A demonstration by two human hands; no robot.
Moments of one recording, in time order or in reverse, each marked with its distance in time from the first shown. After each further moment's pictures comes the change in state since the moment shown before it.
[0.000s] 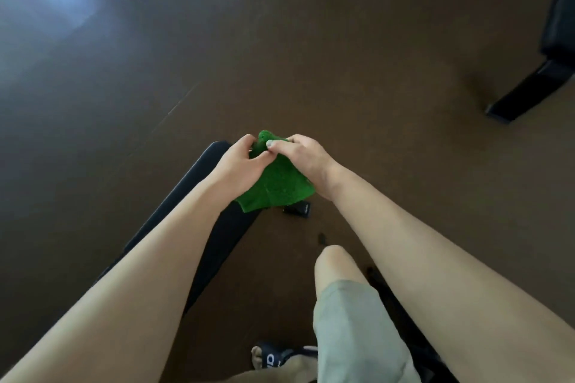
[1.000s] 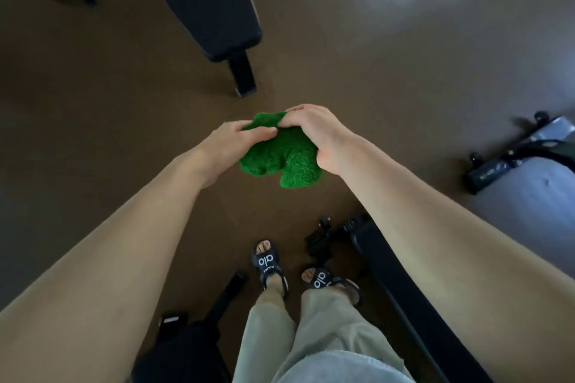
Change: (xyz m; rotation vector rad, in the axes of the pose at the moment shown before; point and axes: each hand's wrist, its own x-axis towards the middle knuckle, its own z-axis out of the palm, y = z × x) left_hand -0.029 0.486 0.227 0.473 -1.055 0.361; right_hand -0.277 -0.066 -0.391 0.945 0.947 0.096
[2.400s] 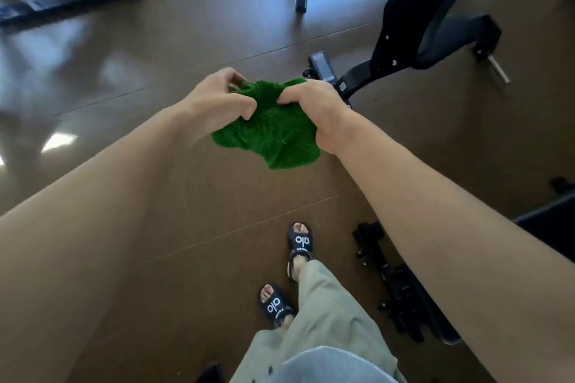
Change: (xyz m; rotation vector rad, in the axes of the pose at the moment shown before) left_hand 0.410 0.667 0.409 1.073 -0.787 0.685; right_hand 0.116 -0.263 -0.584 1.000 1.065 -0.260
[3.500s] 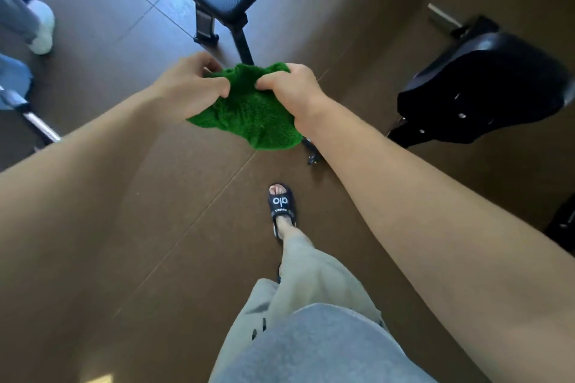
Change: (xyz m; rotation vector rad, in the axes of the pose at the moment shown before) left_hand 0.776 0.280 -0.264 0.378 -0.312 0.269; right_hand 0.674 -0.401 -0.001 0.223 0.494 -0.016
